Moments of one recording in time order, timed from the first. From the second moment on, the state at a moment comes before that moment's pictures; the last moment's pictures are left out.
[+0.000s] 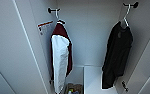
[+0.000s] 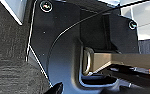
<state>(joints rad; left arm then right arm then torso) 1.54 2.96 -2.61 0.25 -0.13 -0.25 -1.55 2.85 -2.50 -0.21 0.03 0.23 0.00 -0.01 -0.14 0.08</state>
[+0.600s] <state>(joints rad) 1.54 2.96 -2.61 0.25 -0.13 -0.25 -1.55 2.85 -2.50 -0.21 0.03 0.23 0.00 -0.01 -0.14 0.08</state>
